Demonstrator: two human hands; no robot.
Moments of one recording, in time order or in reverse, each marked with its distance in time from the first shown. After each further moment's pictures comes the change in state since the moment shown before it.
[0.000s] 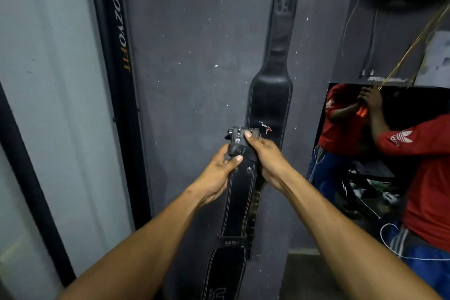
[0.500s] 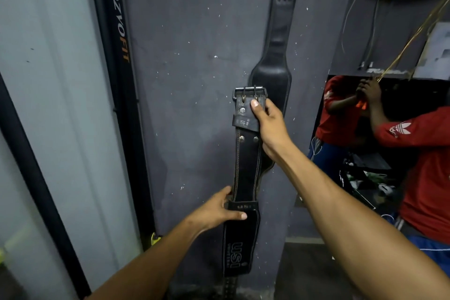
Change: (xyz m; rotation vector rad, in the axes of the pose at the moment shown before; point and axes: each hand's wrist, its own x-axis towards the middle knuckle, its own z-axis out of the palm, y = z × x) left_hand -0.063 -0.088 -0.021 0.329 -0.180 -0.343; right_hand 0.017 -0.034 0.008 0.074 0.102 -0.264
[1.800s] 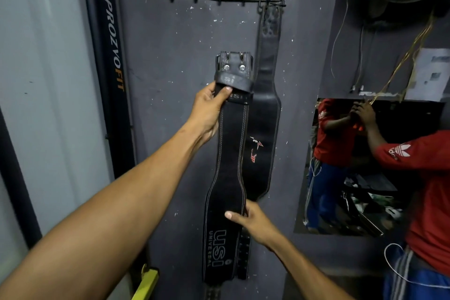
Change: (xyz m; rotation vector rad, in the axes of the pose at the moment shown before) left_hand 0.050 0.279 -0.040 -0.457 0.414 0.673; right_hand -0.094 0.101 -0.069 -0.377 -0.436 0.275
